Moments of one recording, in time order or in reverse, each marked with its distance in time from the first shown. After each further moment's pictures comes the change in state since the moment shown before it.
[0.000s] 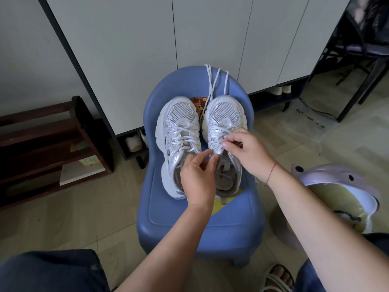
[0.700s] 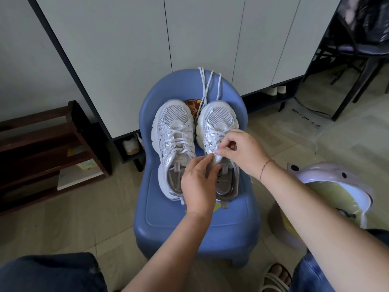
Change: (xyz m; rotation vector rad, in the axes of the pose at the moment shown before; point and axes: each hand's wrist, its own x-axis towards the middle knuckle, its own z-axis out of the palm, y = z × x) left_hand -0.012 -0.010 0.007 0.123 -0.010 0.244; right_hand -0.003 -0.006 -0.010 -0.176 -0.009 -0.085
